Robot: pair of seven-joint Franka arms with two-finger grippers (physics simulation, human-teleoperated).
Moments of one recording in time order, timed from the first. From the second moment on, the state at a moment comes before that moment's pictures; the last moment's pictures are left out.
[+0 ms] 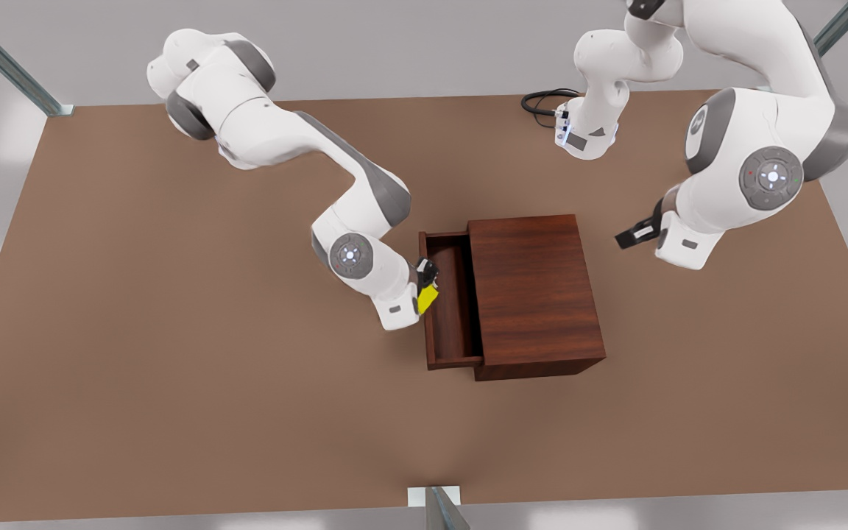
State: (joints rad) left arm -0.17 0.25 -0.05 -1.30 -0.01 1.25 -0.59; right arm 0.49 0.79 0.28 -1.05 0.14 1.96 -0.34
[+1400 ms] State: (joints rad) left arm -0.18 0.25 -0.06 -1.30 0.00 1.26 -0.12; right arm 0.57 0.76 0.27 -1.14 0.07 2.15 -0.83
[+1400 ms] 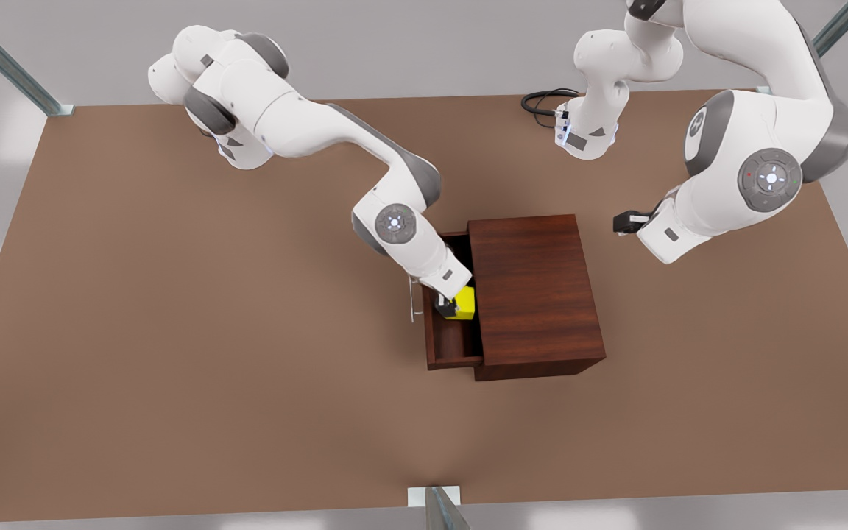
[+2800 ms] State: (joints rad) left arm -0.69 0.98 -0.23 -1.08 0.09 2.18 -2.63; right arm 0.09 0.24 -0.01 -1.37 -0.06 1.47 -0.05
